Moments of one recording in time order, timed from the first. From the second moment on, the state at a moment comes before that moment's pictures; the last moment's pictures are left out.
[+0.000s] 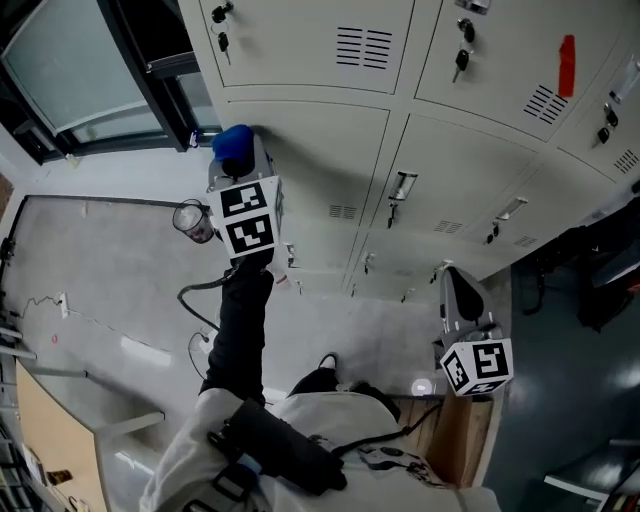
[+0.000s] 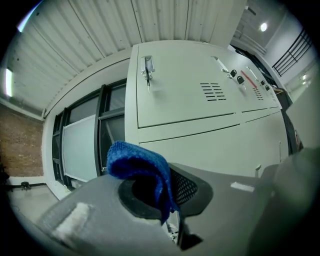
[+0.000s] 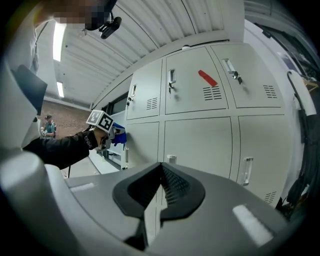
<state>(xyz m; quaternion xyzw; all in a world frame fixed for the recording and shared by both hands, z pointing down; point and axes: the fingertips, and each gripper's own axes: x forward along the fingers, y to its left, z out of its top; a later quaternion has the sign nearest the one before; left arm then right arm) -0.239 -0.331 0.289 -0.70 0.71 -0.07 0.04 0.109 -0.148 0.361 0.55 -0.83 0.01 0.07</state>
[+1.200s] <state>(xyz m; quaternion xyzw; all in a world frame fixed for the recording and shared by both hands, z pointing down) -0.012 -0.321 0.277 -0.85 0.53 -0.04 0.06 0.143 -0.194 0.347 0.51 -0.86 0.00 0.06</state>
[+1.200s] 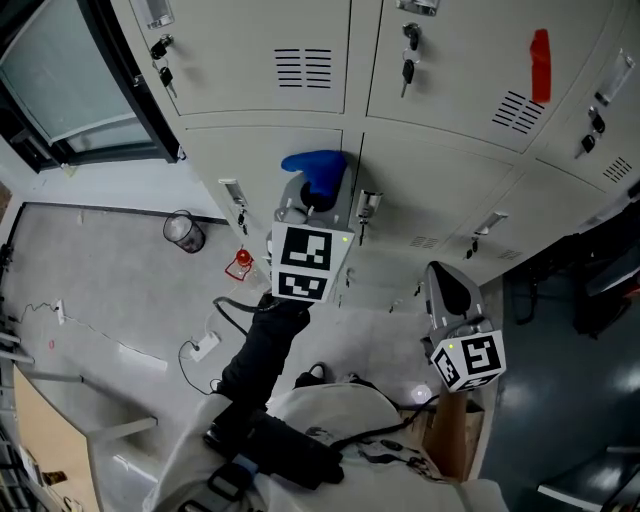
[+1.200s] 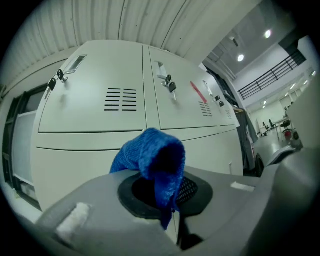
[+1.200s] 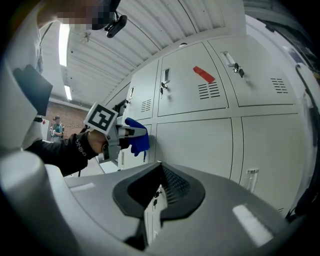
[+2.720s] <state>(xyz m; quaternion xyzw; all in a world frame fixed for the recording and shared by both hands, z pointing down) -0.232 -0.356 0.368 -0.73 0.68 -0.10 -0.04 0.139 -0.232 0.343 0.53 -0.85 -0.03 0.07</state>
